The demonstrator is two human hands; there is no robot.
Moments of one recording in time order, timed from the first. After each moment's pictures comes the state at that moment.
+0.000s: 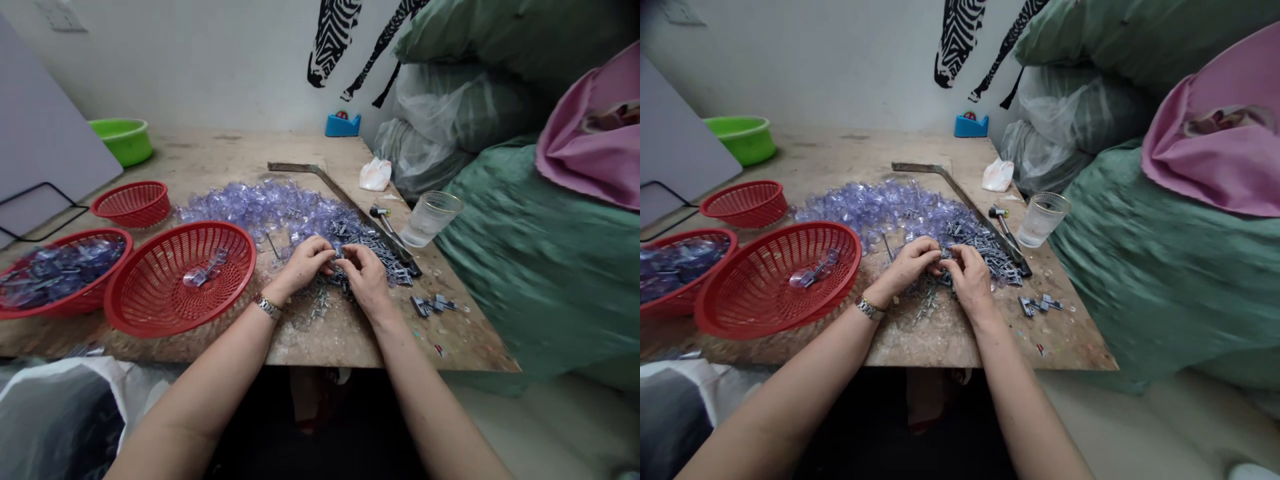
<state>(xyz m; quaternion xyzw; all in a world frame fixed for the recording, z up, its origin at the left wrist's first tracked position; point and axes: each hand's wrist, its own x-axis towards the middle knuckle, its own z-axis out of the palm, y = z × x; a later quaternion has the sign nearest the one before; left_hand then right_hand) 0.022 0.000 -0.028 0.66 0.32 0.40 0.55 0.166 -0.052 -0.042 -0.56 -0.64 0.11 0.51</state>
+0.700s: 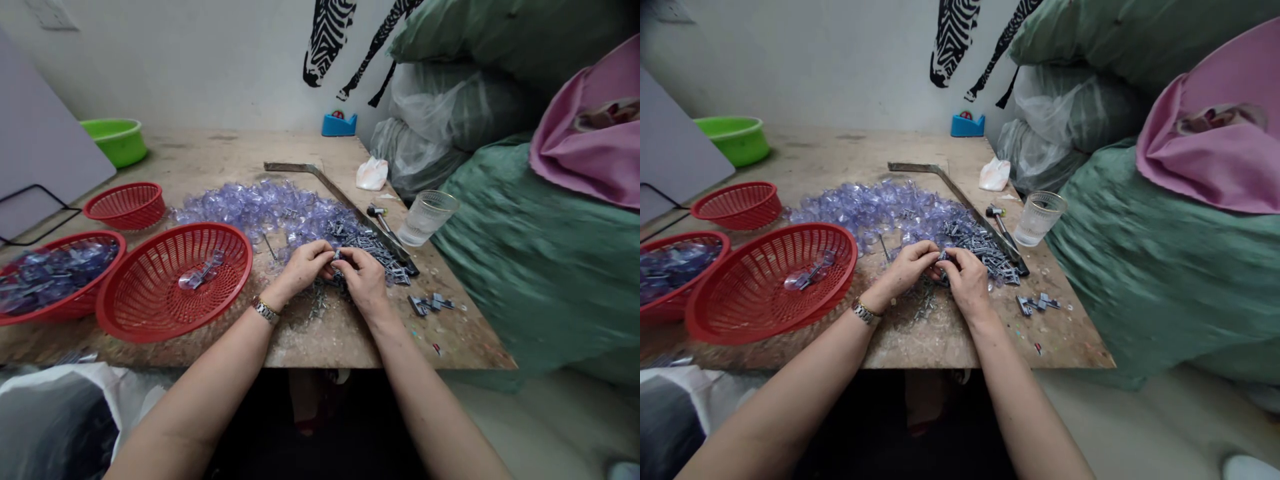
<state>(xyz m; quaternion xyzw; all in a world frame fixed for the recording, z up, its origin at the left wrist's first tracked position) 0.024 -0.006 -0.026 0.65 0.33 0.36 0.58 0.163 -0.055 -0.040 -0.56 -0.64 0.10 0.52</state>
